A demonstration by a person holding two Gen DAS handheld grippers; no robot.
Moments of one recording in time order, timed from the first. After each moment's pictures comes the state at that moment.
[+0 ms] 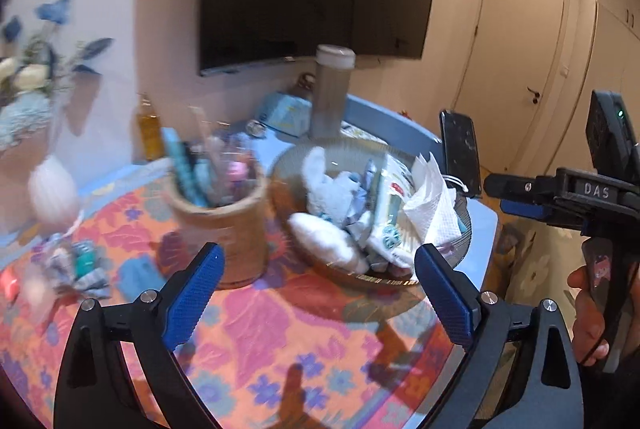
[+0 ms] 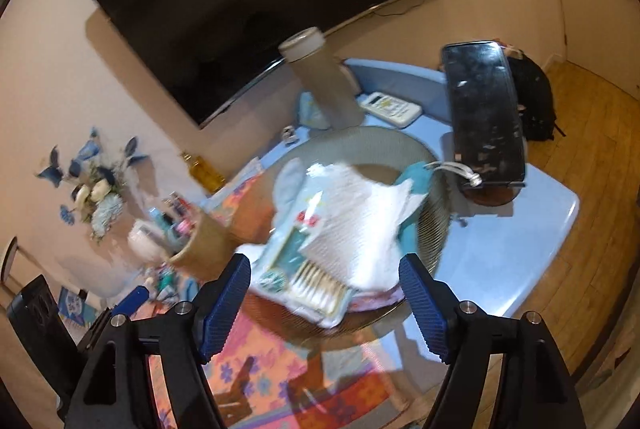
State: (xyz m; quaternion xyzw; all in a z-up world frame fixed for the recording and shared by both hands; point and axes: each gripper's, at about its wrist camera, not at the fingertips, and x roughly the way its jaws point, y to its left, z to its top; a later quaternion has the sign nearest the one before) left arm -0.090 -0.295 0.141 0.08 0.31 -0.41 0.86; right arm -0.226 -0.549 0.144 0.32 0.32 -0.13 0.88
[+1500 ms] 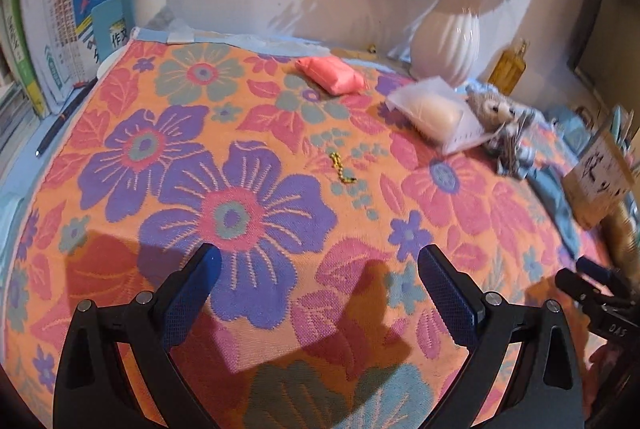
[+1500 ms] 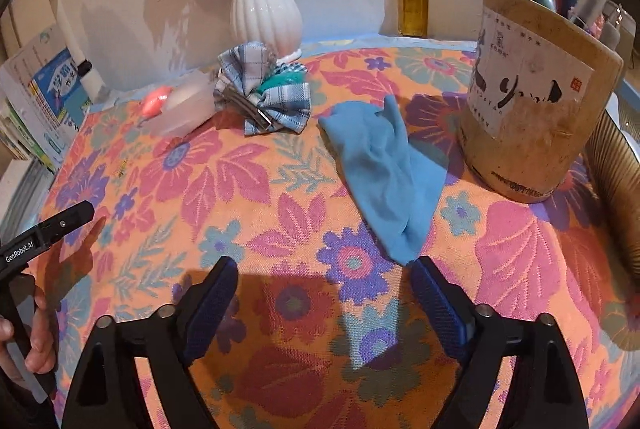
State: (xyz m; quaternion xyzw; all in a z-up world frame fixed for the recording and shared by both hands) left arm 0.013 0.026 0.011 -0.05 0.43 -0.07 0.90; right arm -0.049 -0.259 0.022 0.06 0.45 0.03 0.89
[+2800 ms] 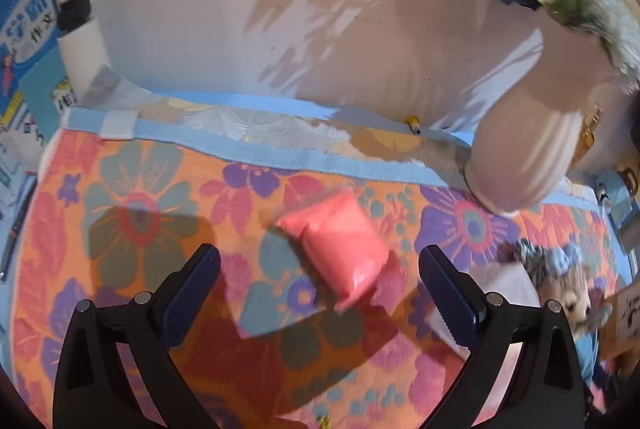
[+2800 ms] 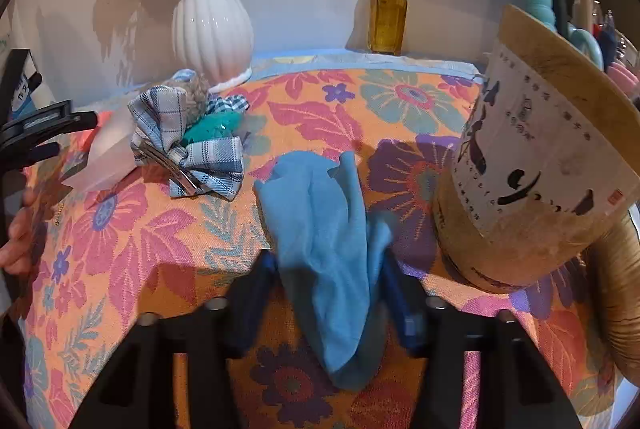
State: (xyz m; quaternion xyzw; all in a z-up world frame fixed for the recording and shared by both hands) left arm 0.178 0.014 0.024 -0.07 0.43 -0.02 0.90; right arm 0.017 -0.281 0.019 0.04 0.44 -0.04 0.90
